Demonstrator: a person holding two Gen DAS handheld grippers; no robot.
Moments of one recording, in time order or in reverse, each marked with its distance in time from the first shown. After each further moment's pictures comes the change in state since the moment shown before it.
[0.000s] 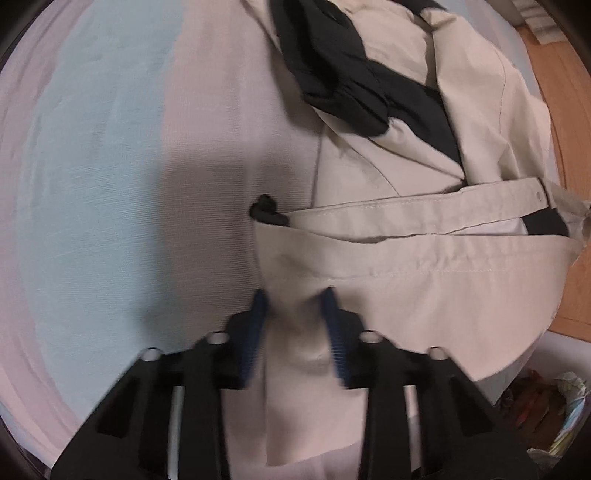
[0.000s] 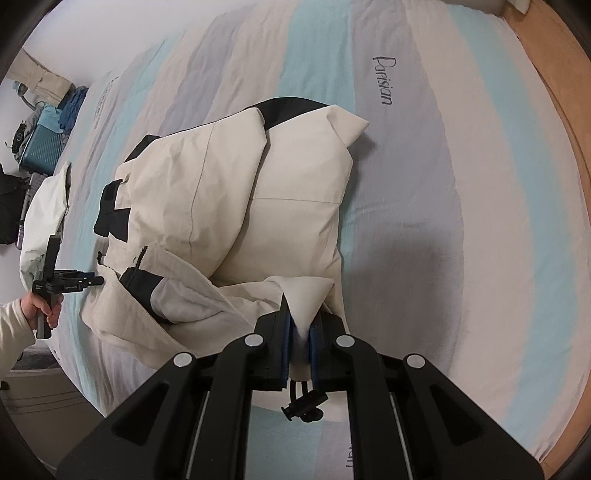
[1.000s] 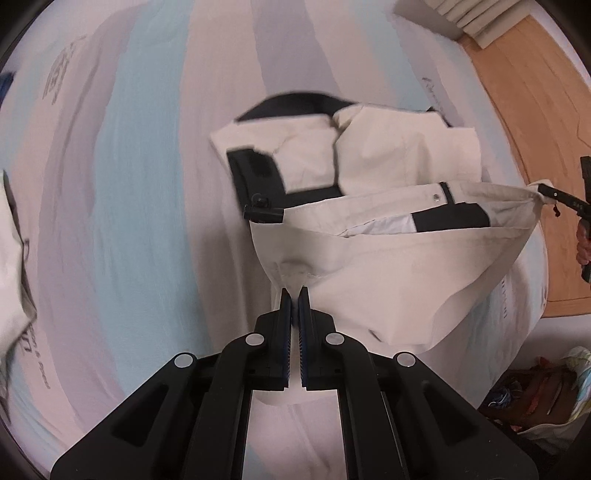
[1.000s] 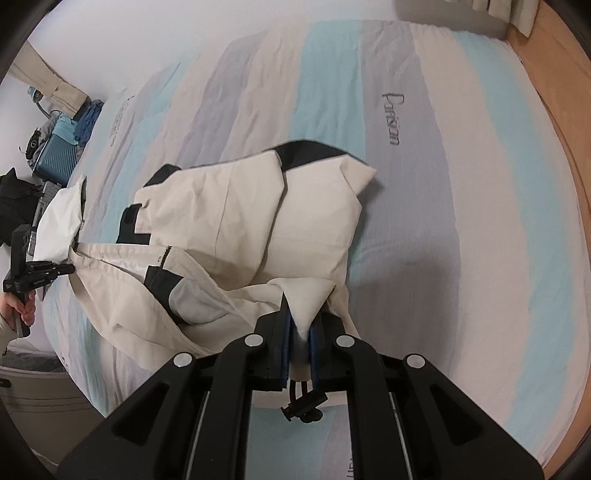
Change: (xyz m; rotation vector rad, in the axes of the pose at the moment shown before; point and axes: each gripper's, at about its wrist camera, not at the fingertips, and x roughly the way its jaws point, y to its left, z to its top) left arm -0.143 -0.056 0.014 0.157 -0.207 0.022; right arm -0.037 0.007 0.029 -0.039 -0.095 0.024
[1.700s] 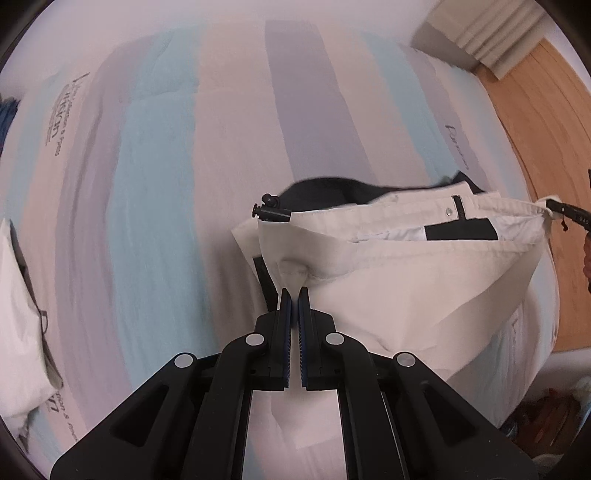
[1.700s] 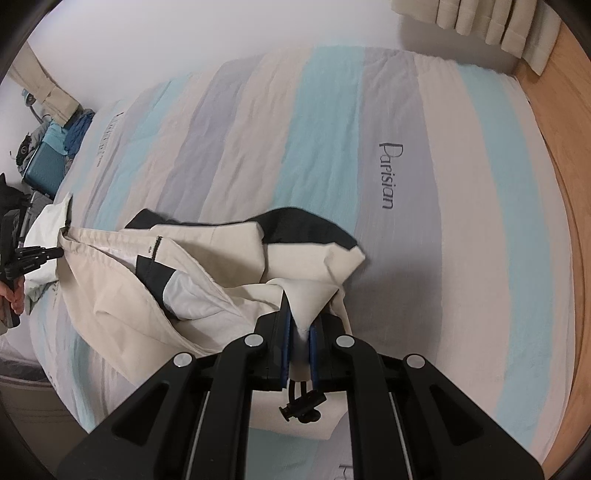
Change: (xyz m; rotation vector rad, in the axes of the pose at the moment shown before) left arm 0.005 0.028 0.101 -0.019 -0.100 0.060; right arm 0.025 -0.015 0.095 -0.033 -0.039 -0.055
